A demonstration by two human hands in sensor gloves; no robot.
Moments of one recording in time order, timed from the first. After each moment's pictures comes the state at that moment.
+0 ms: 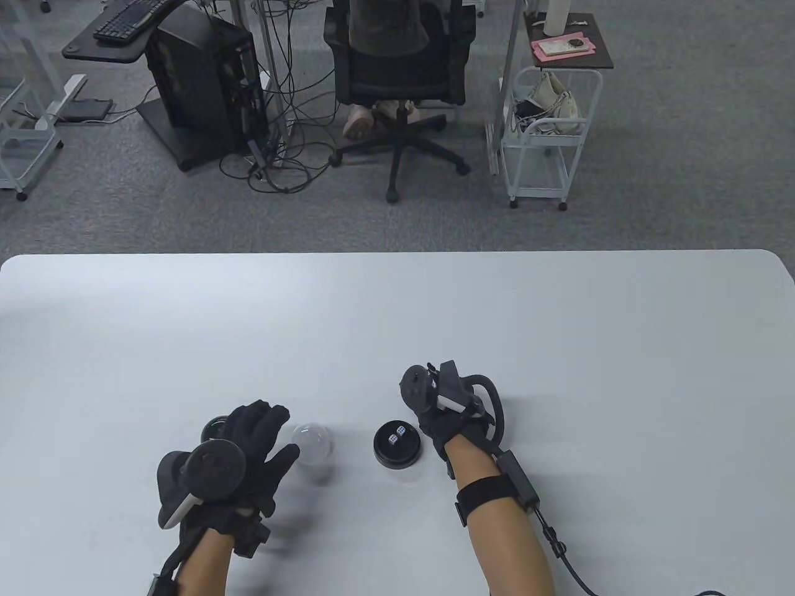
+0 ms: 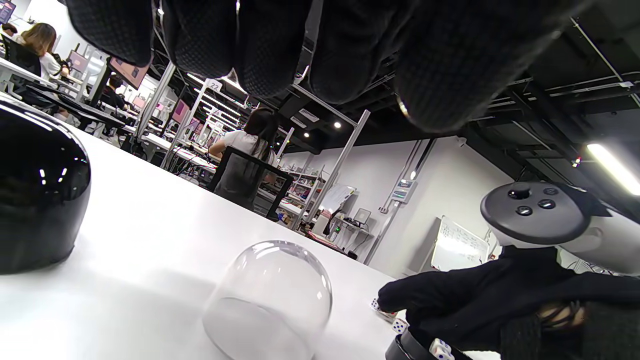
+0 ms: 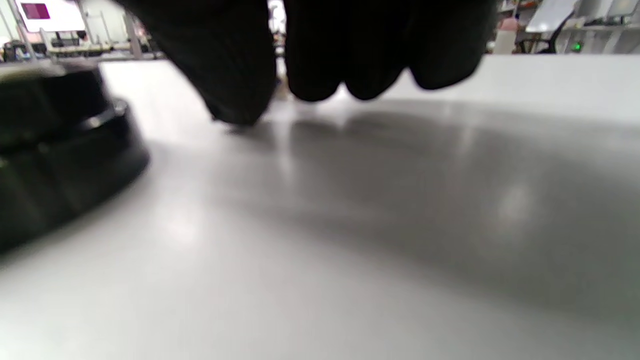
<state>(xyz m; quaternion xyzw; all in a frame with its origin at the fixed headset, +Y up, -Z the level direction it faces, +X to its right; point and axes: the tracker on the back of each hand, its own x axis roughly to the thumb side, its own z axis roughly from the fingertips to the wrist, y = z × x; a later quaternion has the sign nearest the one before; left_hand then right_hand) -0.263 -0.709 -0.288 0.06 -0.12 0.25 0.96 0.043 -0.762 -0.423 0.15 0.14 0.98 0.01</state>
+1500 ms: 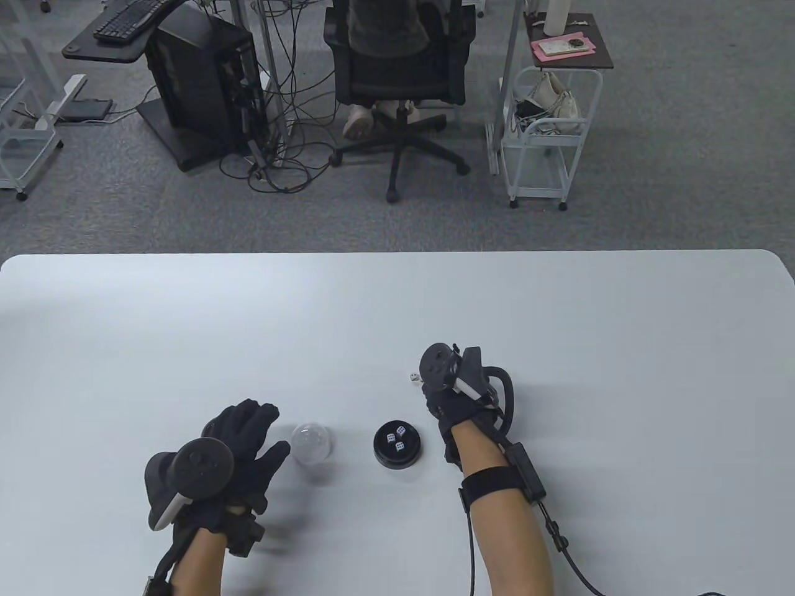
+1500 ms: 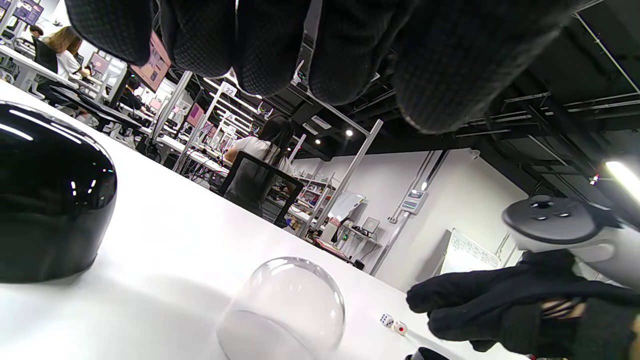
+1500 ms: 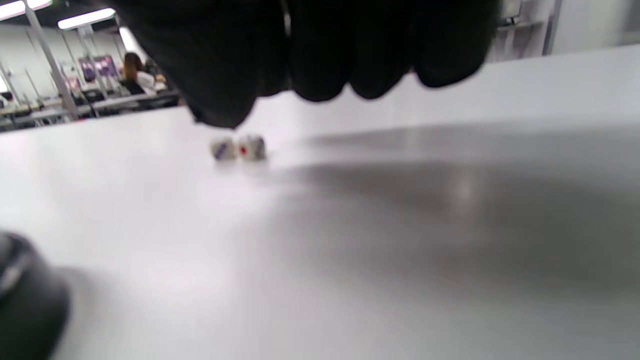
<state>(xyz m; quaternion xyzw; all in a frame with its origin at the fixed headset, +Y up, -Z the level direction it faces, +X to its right) -0.275 -0.707 -0.288 0.06 -0.10 0.27 0.96 0.062 -0.750 -0.444 0.06 0.11 0.99 0.08</state>
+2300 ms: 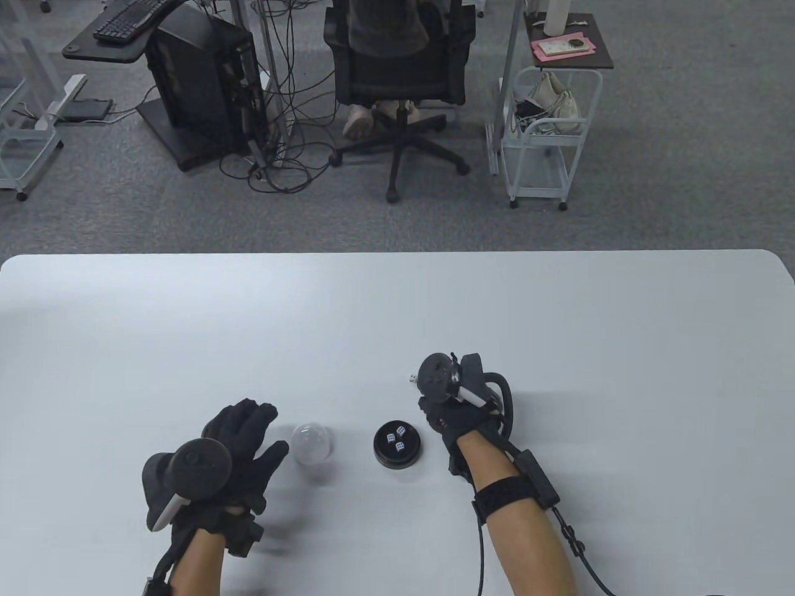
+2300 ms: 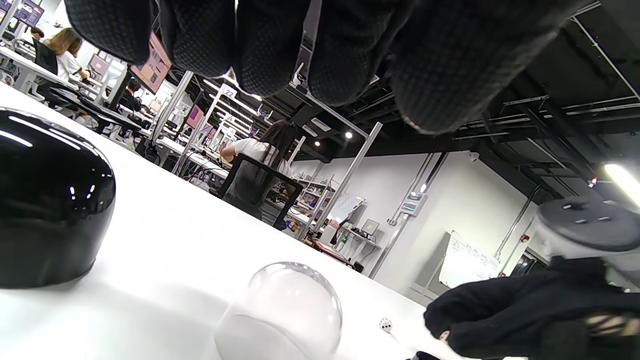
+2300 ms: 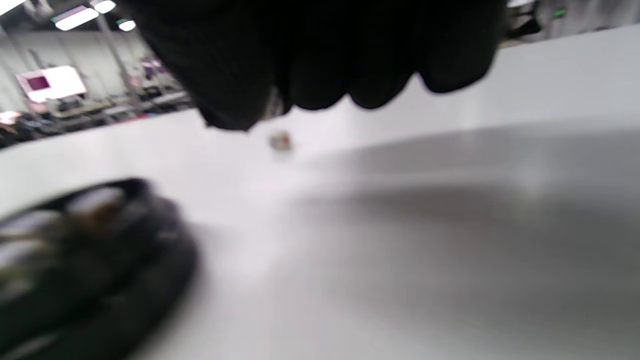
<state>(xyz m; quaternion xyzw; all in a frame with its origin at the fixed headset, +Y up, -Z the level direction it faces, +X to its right) -0.276 -0.707 -0.287 0.06 -0.10 0.27 0.96 0.063 -0.736 -0.406 0.17 0.12 0.97 0.13</state>
